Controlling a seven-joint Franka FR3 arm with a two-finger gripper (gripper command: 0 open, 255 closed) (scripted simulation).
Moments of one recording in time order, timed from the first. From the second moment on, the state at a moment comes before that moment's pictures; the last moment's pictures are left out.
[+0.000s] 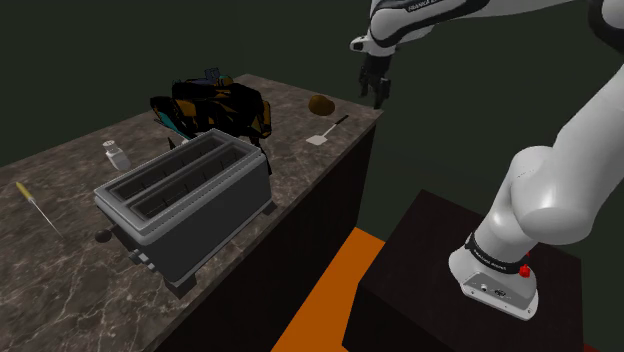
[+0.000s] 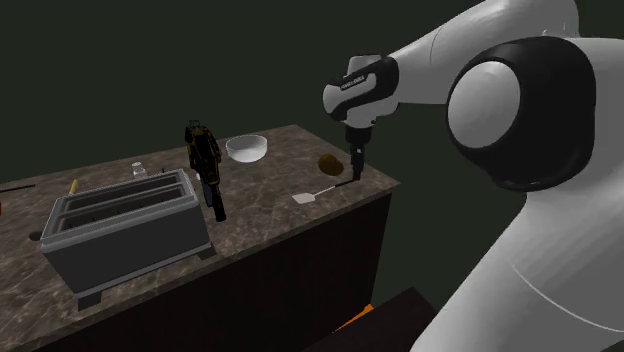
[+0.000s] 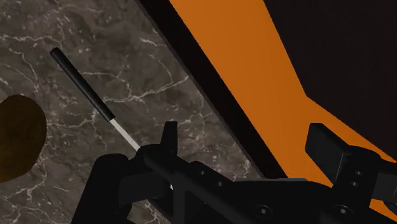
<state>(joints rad) 0.19 -0.13 -0.49 -2.08 -0.10 2.00 -1.28</state>
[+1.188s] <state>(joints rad) 0.13 0.46 -0.41 -1.68 0.14 2.12 -1.96</state>
